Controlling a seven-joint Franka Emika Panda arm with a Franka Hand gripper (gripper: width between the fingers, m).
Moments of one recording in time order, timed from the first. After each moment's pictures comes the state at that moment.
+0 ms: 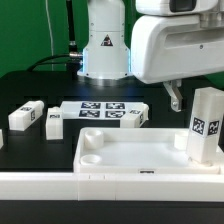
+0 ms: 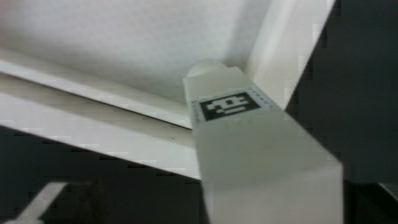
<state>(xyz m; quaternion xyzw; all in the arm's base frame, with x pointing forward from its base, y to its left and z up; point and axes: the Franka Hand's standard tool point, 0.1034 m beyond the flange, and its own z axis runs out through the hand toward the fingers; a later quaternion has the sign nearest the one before) 0.635 0.098 0.120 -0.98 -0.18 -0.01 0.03</state>
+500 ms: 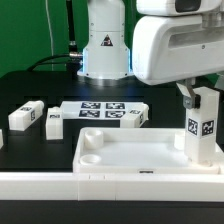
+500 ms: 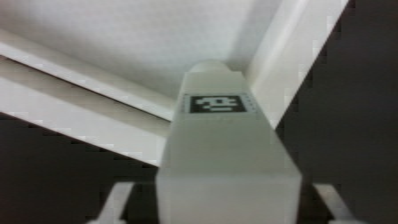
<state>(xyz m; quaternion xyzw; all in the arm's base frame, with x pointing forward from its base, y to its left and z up) 0.634 0.099 0.120 -0.98 -0.19 -0.01 0.03</state>
